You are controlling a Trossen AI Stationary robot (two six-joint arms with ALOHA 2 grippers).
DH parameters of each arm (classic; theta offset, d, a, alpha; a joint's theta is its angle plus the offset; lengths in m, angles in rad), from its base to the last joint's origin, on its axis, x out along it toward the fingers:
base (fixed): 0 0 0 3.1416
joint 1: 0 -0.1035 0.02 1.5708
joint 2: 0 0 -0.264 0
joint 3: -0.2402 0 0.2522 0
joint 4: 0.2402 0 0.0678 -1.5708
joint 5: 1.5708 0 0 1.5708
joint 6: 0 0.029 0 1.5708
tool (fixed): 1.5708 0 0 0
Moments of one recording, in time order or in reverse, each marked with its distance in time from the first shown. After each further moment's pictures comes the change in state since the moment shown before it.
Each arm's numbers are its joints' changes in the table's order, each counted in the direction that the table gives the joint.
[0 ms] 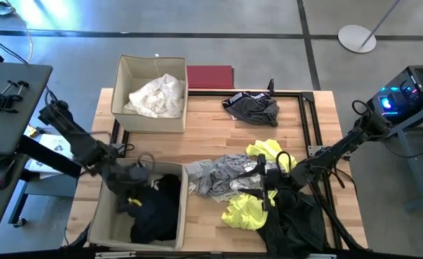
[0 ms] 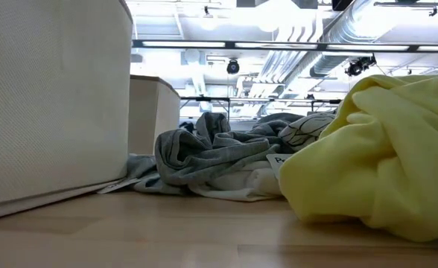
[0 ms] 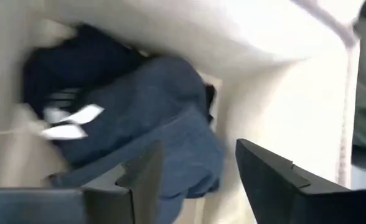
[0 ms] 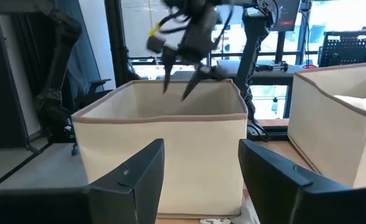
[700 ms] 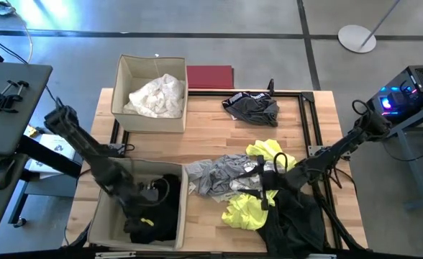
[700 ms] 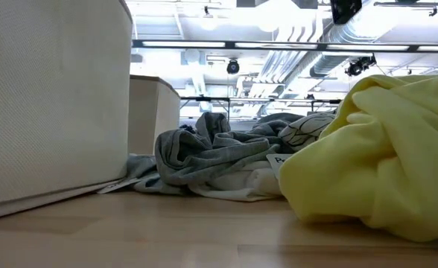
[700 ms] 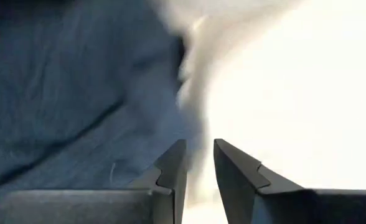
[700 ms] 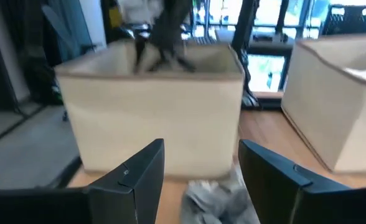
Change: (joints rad) left arm 0.045 0.184 0.077 -0.238 0.195 -0.099; right arm 0.019 0.000 0.000 0.164 -0.002 0.030
